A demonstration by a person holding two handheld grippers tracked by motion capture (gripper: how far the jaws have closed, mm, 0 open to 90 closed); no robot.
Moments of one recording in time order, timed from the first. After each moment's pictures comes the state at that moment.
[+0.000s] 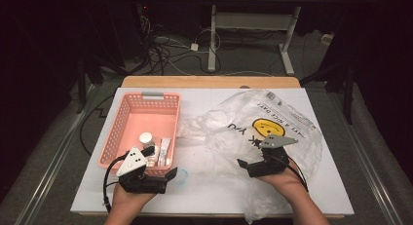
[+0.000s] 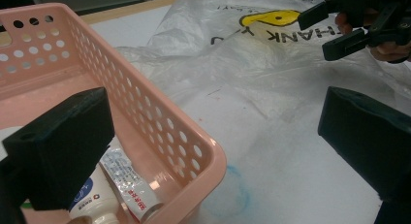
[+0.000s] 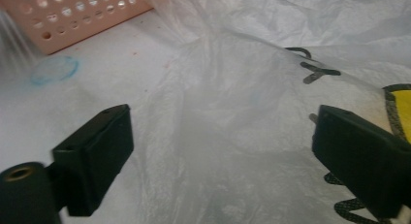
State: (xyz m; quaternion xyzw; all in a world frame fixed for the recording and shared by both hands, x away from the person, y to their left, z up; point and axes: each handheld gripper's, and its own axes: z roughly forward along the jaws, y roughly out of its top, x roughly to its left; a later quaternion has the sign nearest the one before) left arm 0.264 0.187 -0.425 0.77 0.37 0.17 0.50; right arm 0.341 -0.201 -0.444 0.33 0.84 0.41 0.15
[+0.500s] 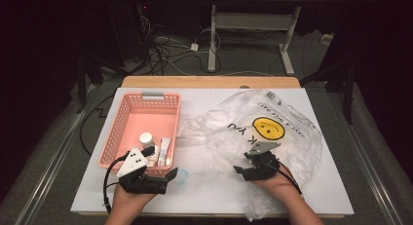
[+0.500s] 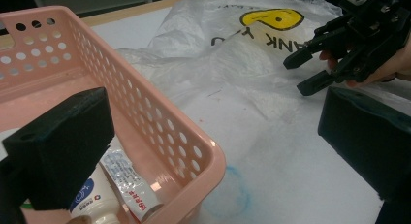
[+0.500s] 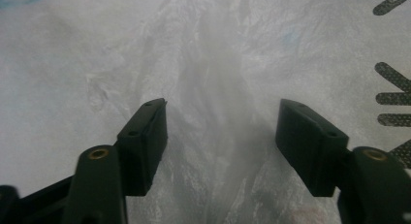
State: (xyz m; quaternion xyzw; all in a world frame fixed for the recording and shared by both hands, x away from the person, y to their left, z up) left arm 0.263 0.188 -0.425 0.77 0.37 0.17 0.50; right arm 0.345 -0.186 -0.478 0.31 0.88 0.34 0.12
